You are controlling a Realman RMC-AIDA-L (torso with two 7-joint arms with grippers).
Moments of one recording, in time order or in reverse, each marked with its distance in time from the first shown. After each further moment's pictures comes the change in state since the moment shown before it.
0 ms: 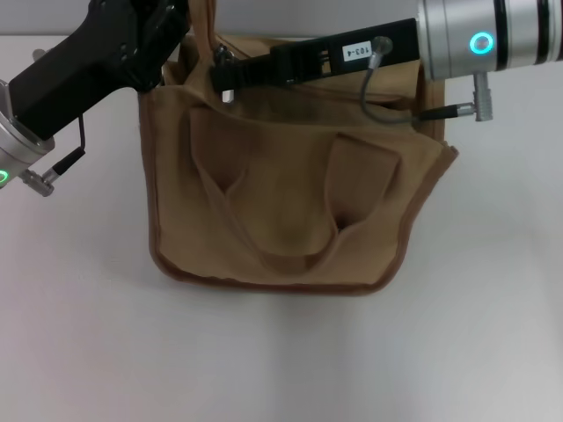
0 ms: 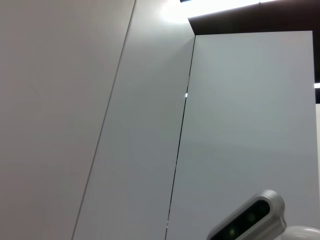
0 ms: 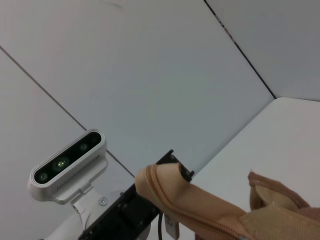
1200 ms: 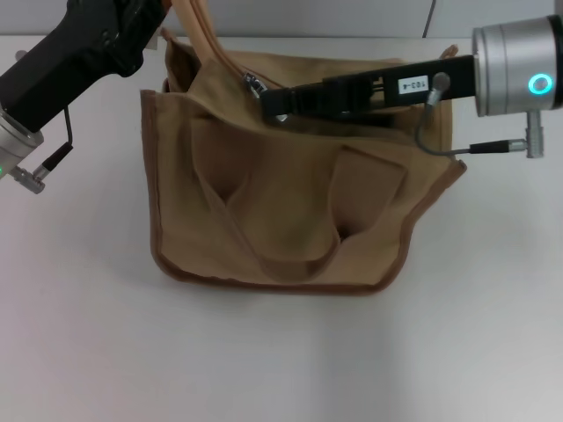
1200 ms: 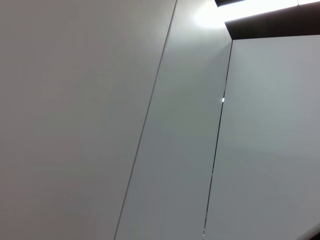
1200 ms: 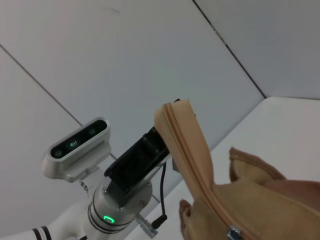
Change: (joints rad) left arm 0.015 0.005 -0.005 -0.025 -0.050 -0.069 0.005; right arm -0.143 -0.002 0.018 -0.086 0.011 -0.066 -0.036
